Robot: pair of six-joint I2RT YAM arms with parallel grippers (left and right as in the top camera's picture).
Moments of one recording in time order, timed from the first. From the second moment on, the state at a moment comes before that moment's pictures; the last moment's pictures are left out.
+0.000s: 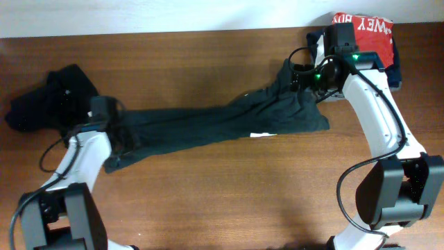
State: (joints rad) left arm 0.15 1.67 0.99 -0.65 -0.15 -0.26; right arm 0.04 1.85 1.65 -0.95 -0.07 0.17
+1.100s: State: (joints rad) left arm 0.35 1.71 1.00 -0.39 0.21 0.01; right arm 0.04 1.86 1.65 -1.01 -0.08 0.14
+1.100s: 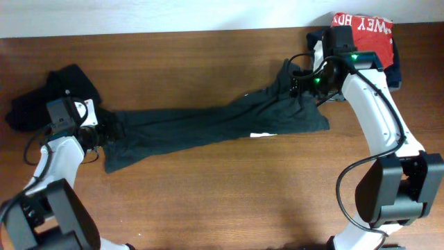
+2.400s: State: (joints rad) left arm 0.52 1.82 1.29 -0.67 0.33 0.07; right arm 0.04 1.87 1.65 -1.01 -0.09 0.13
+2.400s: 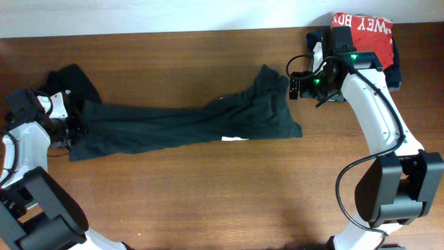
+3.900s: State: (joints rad) left arm -0.28 1.82 1.30 -0.57 0.37 -0.01; right arm 0.04 1.87 1.65 -1.02 -0.08 0.13
